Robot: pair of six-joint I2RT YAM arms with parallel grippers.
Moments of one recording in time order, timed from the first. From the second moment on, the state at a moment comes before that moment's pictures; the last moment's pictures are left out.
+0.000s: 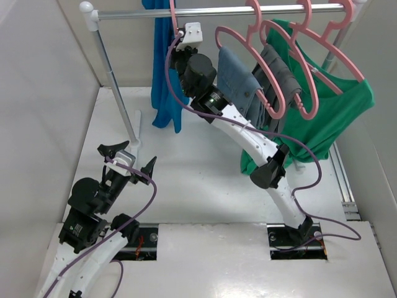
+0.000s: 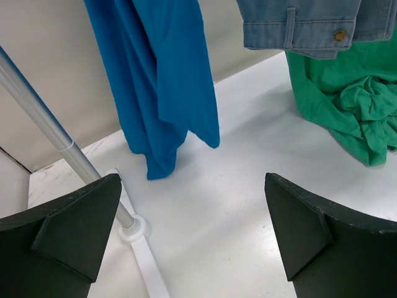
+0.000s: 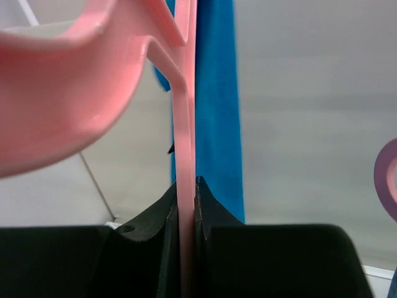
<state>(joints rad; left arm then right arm) -0.50 0.27 0.75 -0.42 0.00 0.20 0.88 2.31 2.66 0.04 0.58 -0.10</state>
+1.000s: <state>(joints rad) -0.50 0.28 0.75 -0.42 0.04 0.20 0.98 1.78 2.04 0.04 0.34 -0.15</state>
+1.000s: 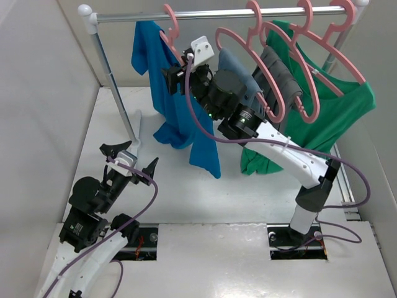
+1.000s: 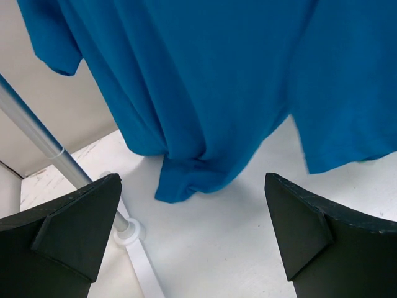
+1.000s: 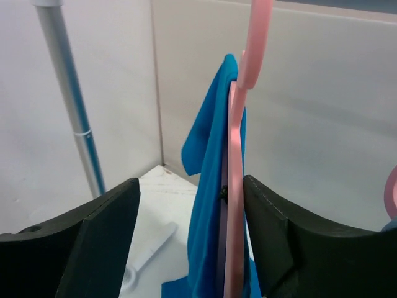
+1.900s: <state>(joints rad) -0.50 0.27 0.64 -0.39 -0.04 0.22 1.05 1.20 1.55 -0.11 0.00 -0.27</state>
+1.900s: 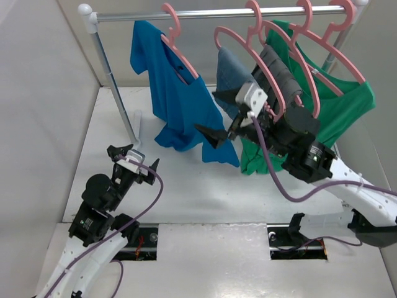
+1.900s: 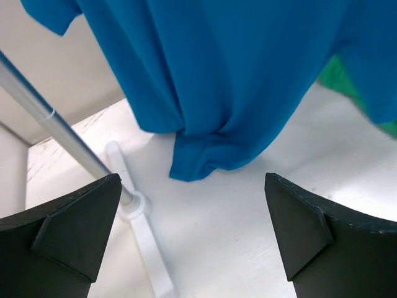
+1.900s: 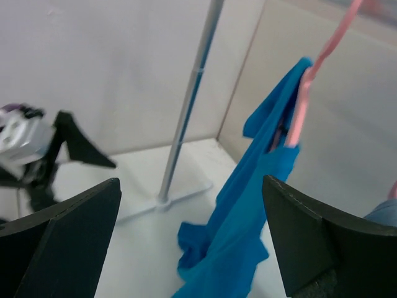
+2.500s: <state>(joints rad) -0.50 0.26 0.31 -0.34 -0.29 0.36 1.17 0.69 0.54 -0.44 0.28 0.25</state>
